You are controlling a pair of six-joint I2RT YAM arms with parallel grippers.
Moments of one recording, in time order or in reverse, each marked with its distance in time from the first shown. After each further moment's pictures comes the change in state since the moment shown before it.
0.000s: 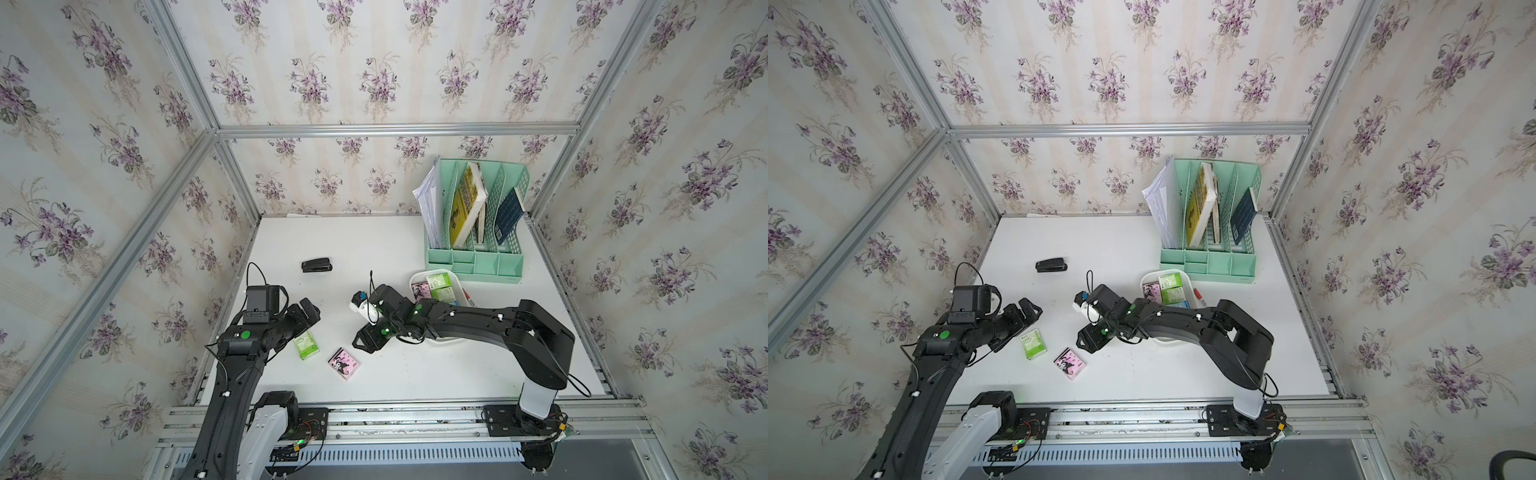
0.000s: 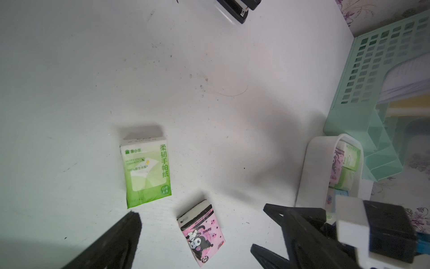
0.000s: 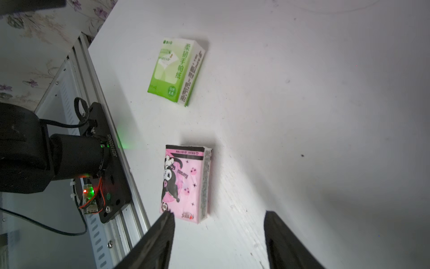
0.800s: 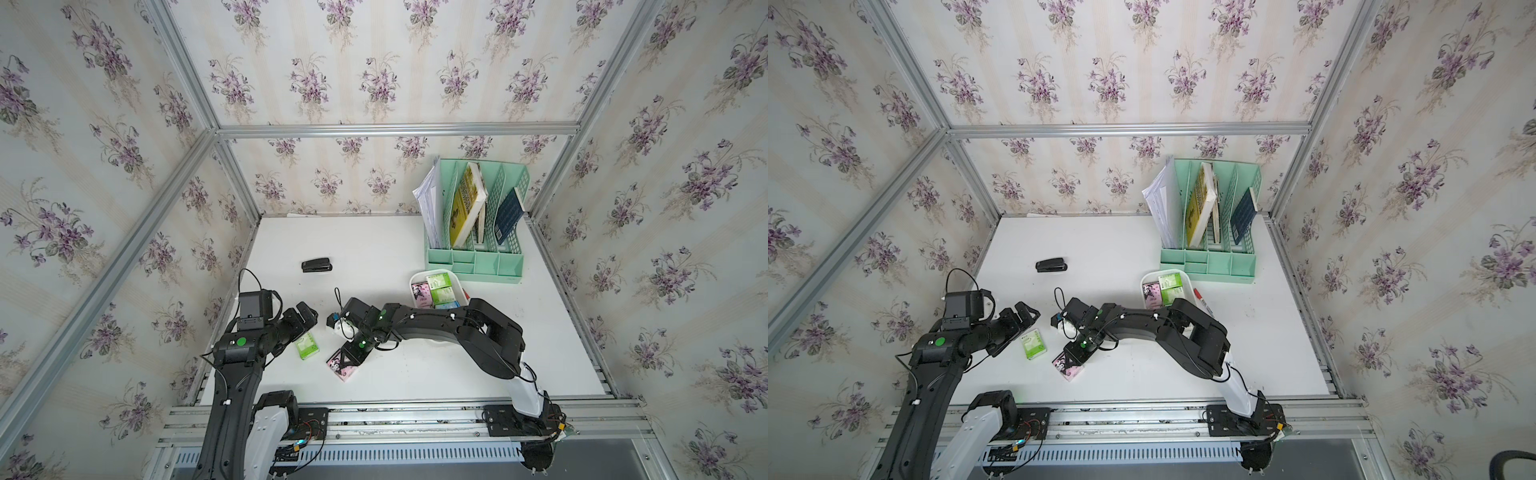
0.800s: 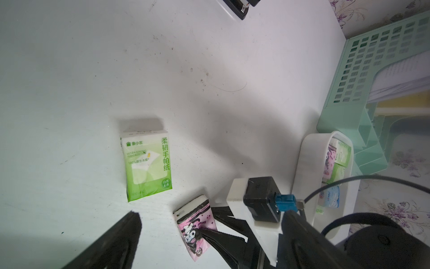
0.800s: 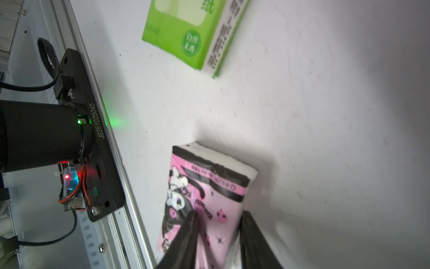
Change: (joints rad) left arm 0.068 -0.042 -0.027 -0.018 0.072 0.033; right arm 0.081 0.271 0.257 -0.169 -0.084 -0.077
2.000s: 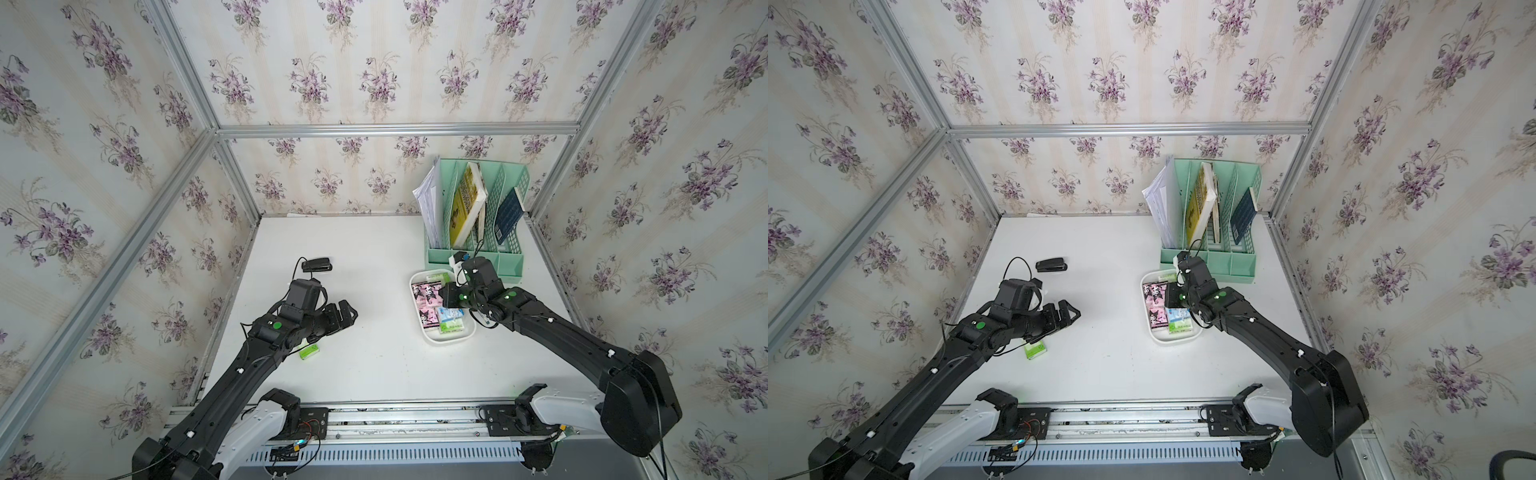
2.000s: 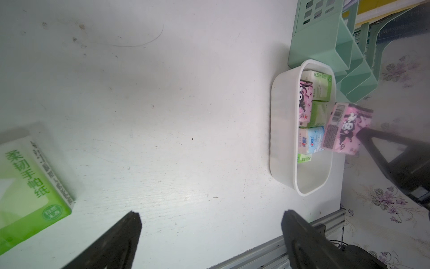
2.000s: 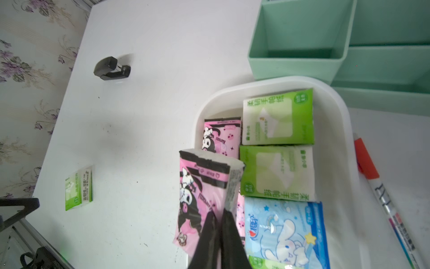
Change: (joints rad) left arm -0.468 0.182 -0.013 0.254 -0.054 -0.134; right arm -0.596 -0.860 -0.641 0.049 0.296 0.254
